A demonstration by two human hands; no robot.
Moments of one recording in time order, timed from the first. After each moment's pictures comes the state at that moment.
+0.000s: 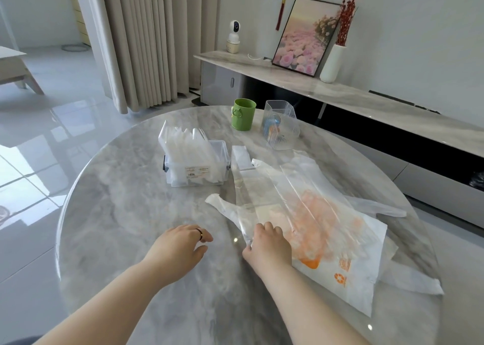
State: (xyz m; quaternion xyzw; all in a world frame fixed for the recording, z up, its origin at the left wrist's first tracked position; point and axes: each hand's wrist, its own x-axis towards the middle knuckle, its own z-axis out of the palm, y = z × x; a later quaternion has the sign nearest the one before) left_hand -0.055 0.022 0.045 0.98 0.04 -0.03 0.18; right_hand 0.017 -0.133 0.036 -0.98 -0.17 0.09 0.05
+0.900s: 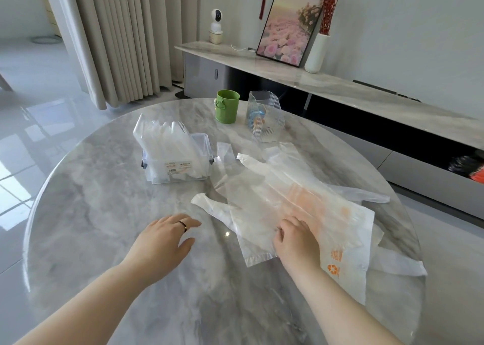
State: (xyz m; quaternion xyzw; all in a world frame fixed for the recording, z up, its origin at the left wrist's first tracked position) left_hand -0.051 0.016 0.044 0.99 0.03 0.03 0.16; right_hand 0.040 -0.205 0.024 -0.98 -0.16 -0.03 0.12
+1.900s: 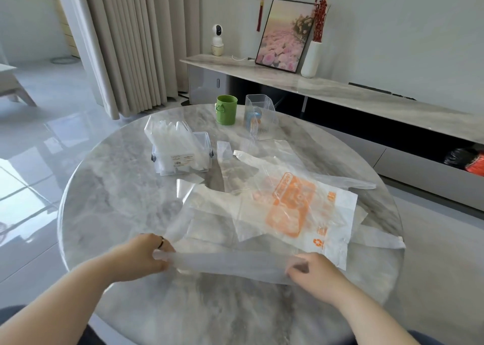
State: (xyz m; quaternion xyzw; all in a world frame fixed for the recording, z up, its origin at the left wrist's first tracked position) left_hand -0.115 0.035 0.038 0.95 0.07 -0.15 0.26; right_hand -0.037 -0.280 0.039 -0.92 -0.17 0.22 0.28
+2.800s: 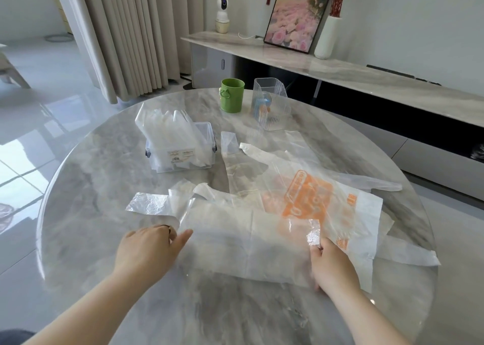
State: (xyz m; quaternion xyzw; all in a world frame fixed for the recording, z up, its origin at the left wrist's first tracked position) left_hand -0.071 0.006 0.034 0.97 0.22 -0.01 0.11; right_hand 0.016 -0.259 0.007 -0.96 0.06 0.13 0.25
